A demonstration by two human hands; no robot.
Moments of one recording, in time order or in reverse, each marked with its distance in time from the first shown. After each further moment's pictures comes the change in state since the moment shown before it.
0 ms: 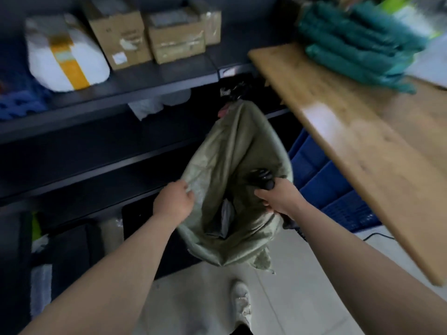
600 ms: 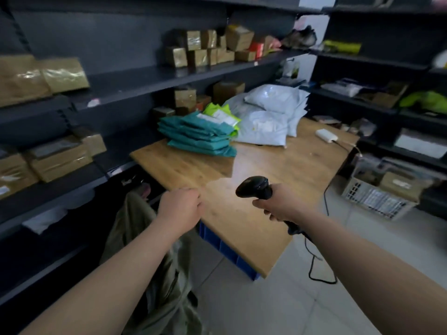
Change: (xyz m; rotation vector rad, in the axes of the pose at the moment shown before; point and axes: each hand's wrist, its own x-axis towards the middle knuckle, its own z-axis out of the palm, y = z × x) left_hand -0.141 0.349 -0.049 0.439 0.225 0.841; right_hand -0.211 0.072 -0.313 0.024 0.343 -0.010
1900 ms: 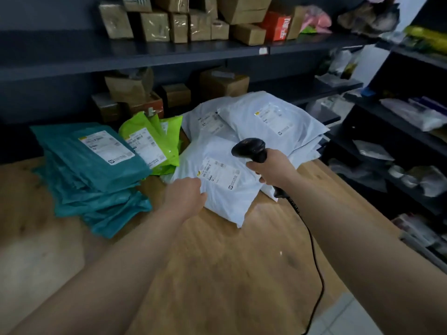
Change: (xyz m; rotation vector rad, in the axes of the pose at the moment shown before) left_hand 0.560 0.224 0.152 -0.119 -0.157 -0.430; right_hand 0.583 0.085 -0.328 -0.065 -0.045 -0.247
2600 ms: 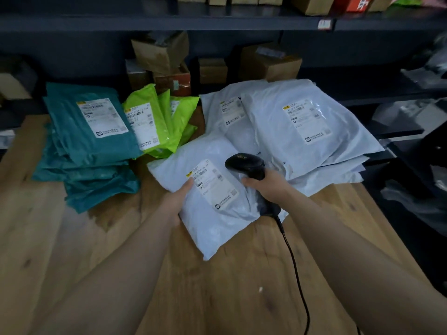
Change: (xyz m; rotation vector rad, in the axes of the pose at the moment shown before) left_hand 0.048 0.022 0.093 -1.618 0.104 -0.980; right_hand 0.107 0.071 0.021 -0.029 -0.421 -0.146
